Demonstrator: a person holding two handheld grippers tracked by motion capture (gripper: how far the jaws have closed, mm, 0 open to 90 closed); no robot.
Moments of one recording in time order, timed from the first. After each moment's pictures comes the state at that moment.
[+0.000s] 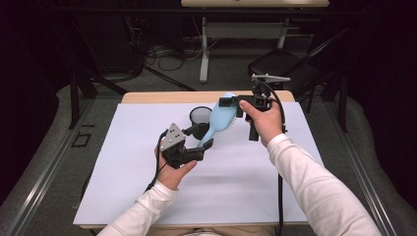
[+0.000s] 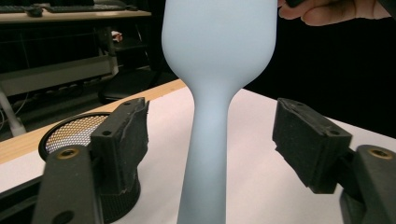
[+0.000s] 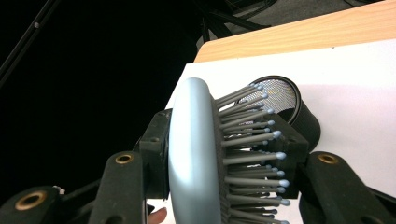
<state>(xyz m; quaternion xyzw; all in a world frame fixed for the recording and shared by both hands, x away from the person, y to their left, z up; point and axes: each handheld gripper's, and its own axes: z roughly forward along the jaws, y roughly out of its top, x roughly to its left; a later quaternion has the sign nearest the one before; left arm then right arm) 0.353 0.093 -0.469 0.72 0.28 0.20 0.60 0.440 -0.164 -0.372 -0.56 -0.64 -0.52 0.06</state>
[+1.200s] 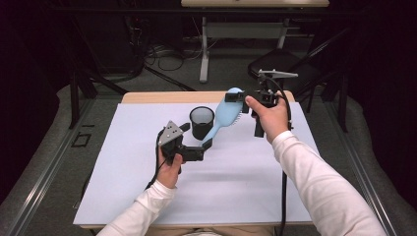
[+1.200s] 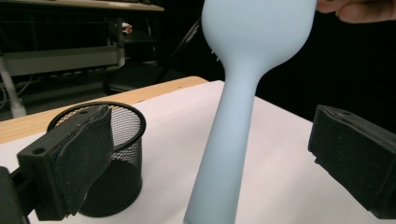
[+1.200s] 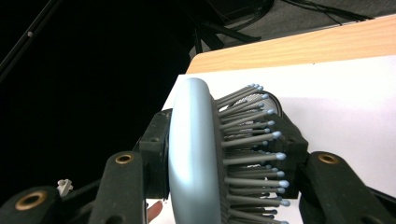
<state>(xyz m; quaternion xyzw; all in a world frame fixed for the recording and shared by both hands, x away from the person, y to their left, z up) 0.363 0.097 -0.472 0.71 0.33 0.18 0.60 0.441 -0.178 -0.360 -0.57 -0.64 -0.52 0.03</state>
